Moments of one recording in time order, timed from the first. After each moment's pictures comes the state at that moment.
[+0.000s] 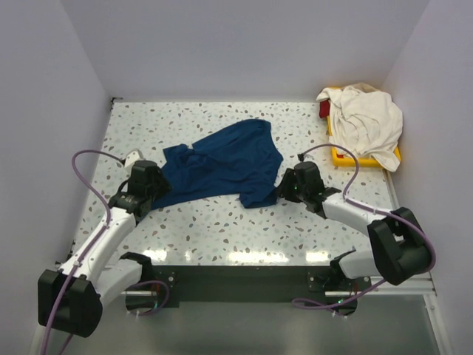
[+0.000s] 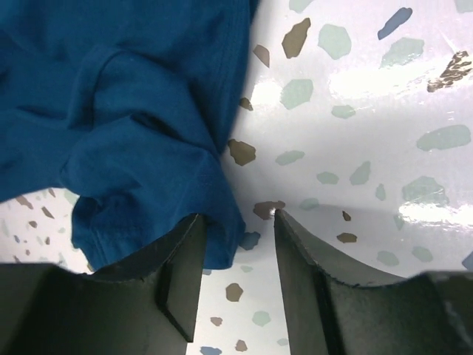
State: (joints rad) left arm -0.22 0.97 0.62 -0.41 -0.28 -0.73; right arm 0.45 1.36 0.58 0.01 0.04 0.68
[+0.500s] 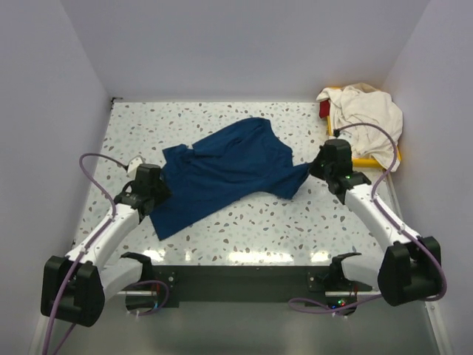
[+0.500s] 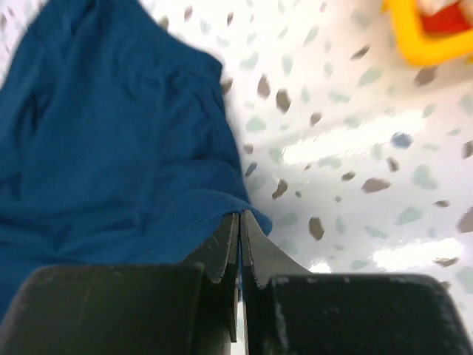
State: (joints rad) left arm -0.21 1.04 0.58 -0.41 -0.29 -0.76; right arm 0.26 1.24 0.76 -0.21 0.14 0.59
